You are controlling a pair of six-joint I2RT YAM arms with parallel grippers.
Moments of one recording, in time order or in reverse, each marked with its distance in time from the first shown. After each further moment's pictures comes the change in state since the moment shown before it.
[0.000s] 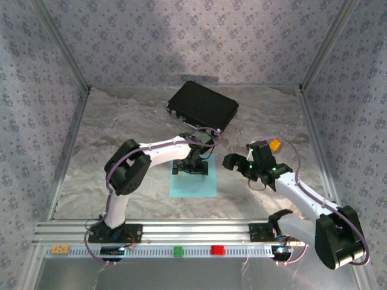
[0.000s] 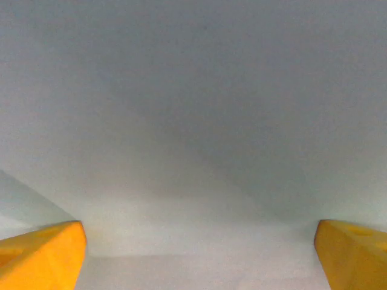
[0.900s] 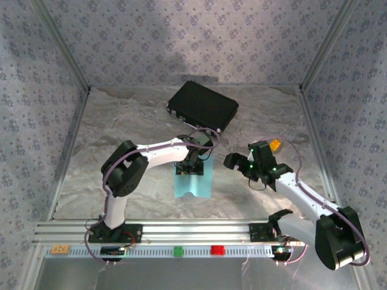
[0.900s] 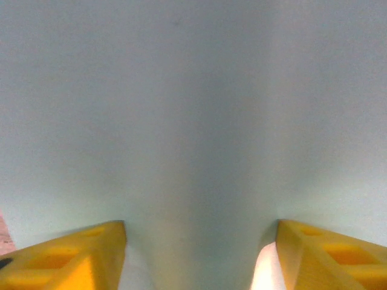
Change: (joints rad) left arm -0.006 -0.047 -0.058 0.061 -0.027 0.006; right arm -0.002 -0.015 0.000 -0.015 0.043 0.036
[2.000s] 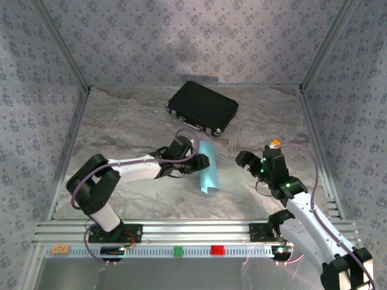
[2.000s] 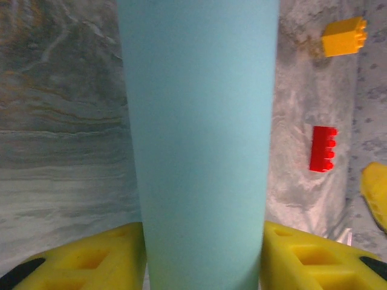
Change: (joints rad) left arm 0.063 -0.335 -0.529 0.941 0.361 -0.202; right arm -0.032 -0.330 -0.073 -0.056 0.167 0.098
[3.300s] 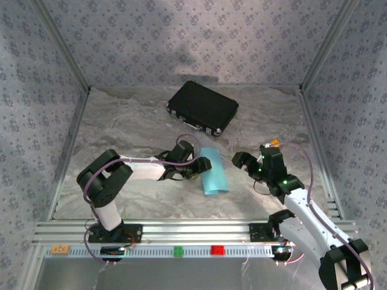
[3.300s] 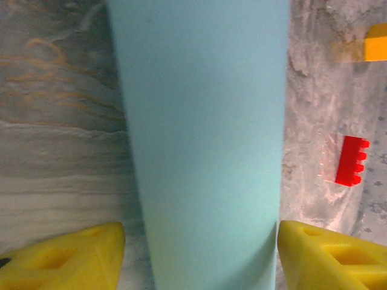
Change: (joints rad) left arm -0.002 0.102 -0.021 0.051 -0.013 -0.041; right arm -0.018 0.081 -0.013 0.076 -0.149 -0.004
